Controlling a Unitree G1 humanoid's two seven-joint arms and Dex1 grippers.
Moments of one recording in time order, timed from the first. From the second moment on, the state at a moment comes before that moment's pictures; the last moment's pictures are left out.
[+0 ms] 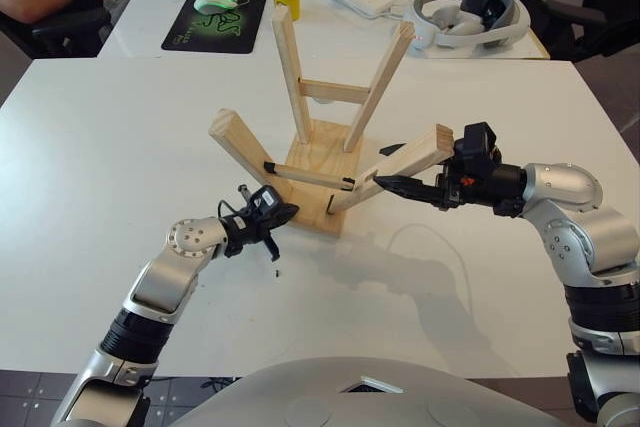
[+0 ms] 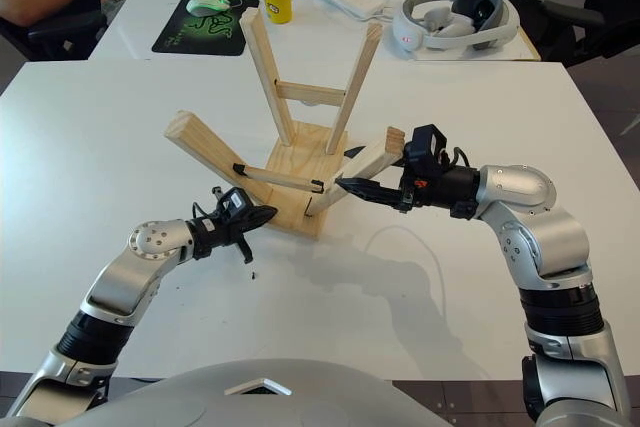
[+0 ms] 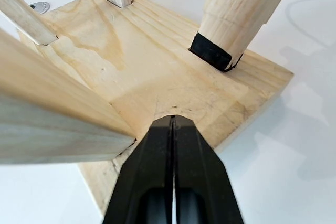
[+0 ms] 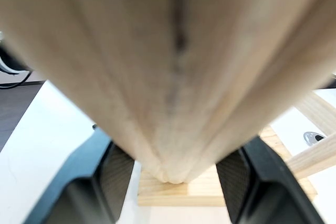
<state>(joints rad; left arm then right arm) -0.04 0.49 -0.30 -0.22 -0.12 0.44 -0.67 -0.20 -0.70 0.02 -0.28 0.63 0.40 1.07</state>
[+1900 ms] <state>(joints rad) 0.00 0.41 -0.32 -0.24 -0.12 0.48 -0.59 -0.38 -0.73 0.29 -0.28 0.55 0.44 0.91</state>
